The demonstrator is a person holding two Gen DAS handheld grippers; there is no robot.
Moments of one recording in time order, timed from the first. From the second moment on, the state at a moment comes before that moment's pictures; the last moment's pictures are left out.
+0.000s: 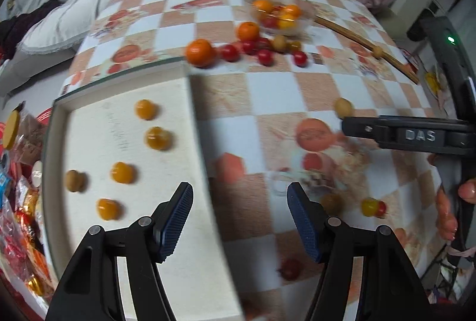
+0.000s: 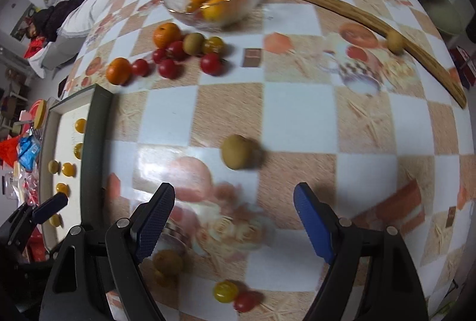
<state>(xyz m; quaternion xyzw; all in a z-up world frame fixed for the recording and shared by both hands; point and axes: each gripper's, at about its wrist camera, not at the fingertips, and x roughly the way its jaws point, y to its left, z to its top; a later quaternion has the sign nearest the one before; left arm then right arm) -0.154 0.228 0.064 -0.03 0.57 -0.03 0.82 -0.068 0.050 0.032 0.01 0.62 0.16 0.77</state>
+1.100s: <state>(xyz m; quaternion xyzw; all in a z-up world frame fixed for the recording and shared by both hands) -0.148 0.135 0.020 0.00 0.61 -0.05 0.79 -0.048 0.079 0.016 -0.09 0.59 0.19 0.78</state>
